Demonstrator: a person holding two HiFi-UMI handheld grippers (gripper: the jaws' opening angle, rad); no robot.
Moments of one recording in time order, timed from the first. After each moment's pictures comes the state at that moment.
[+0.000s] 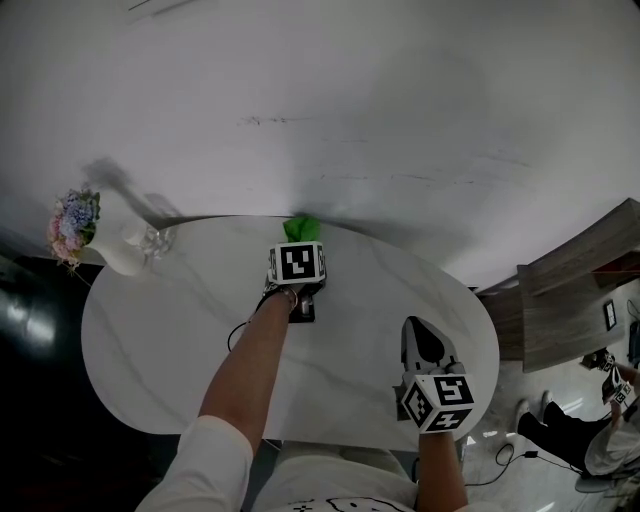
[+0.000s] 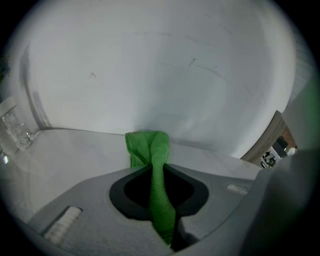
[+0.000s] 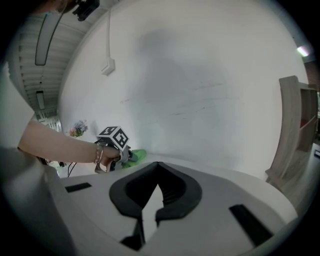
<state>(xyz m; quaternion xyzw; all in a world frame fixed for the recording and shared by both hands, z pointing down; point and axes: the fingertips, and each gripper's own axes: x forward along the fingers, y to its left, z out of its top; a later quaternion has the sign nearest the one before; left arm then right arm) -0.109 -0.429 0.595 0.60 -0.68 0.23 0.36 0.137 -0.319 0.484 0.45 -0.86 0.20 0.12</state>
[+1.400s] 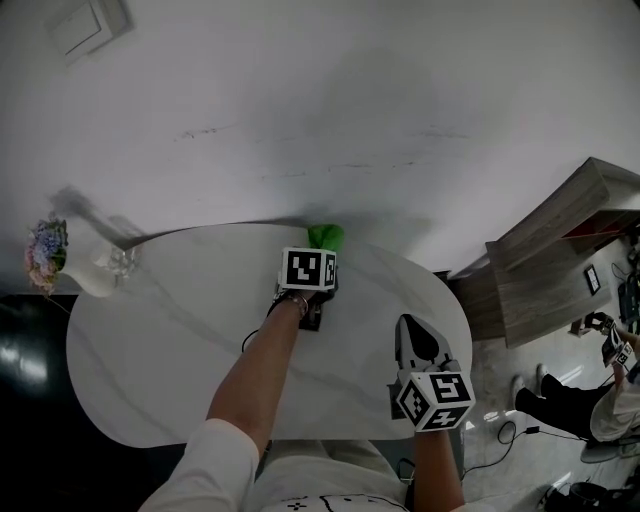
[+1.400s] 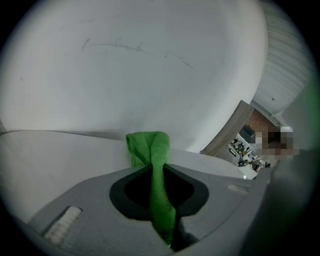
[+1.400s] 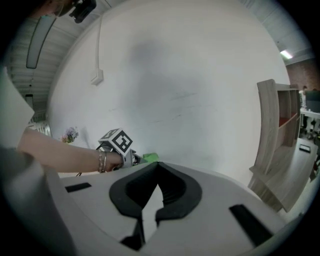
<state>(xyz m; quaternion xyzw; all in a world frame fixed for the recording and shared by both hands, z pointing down) 0.051 -0.442 0.591 0.72 -0.54 0.24 0.36 0.213 -0.307 0.474 0.50 -0.83 0.21 0.10</state>
